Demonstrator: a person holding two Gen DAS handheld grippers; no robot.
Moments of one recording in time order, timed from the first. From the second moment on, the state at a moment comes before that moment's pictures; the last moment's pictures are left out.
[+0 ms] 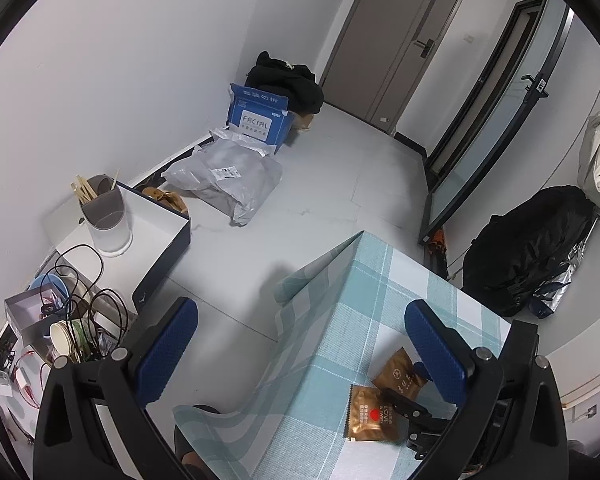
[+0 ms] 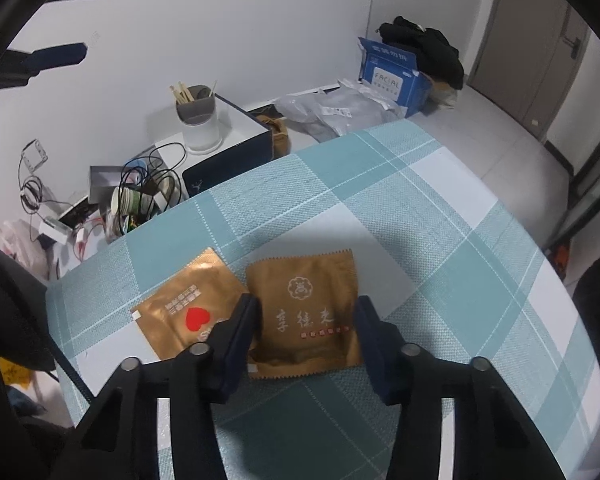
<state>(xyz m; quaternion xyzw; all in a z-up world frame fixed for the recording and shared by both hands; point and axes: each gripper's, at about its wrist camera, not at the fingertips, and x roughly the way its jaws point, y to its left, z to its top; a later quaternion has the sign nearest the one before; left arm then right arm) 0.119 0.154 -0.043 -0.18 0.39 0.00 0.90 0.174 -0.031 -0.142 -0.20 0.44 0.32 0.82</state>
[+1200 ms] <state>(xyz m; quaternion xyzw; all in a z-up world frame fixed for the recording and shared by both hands) 0.112 0.169 -0.043 -0.22 0.38 0.00 0.90 0.180 -0.024 -0.141 -0.18 0.48 0.28 0.81</state>
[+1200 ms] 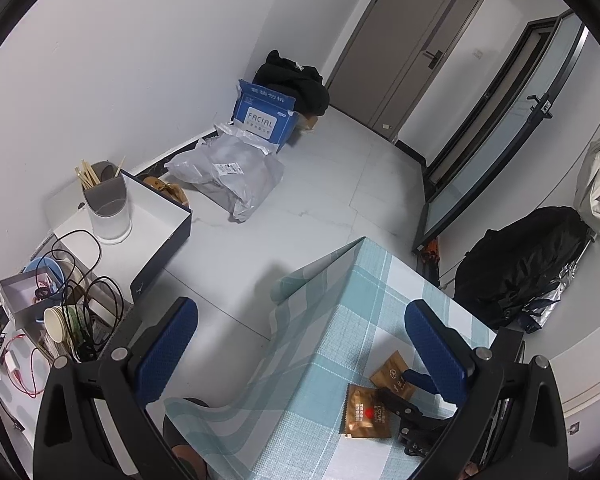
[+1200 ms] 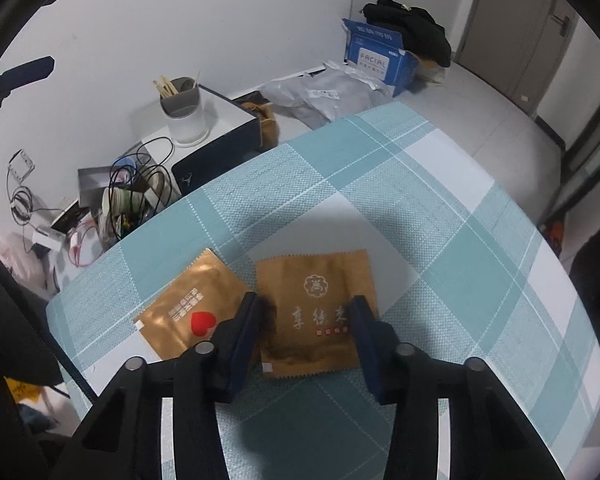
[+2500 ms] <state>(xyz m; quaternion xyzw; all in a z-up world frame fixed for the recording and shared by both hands) 0.120 0.061 -0.111 -0.06 0.54 -0.09 0.83 0.123 -0.122 -0.059 -0.09 0.41 0.24 0.88</state>
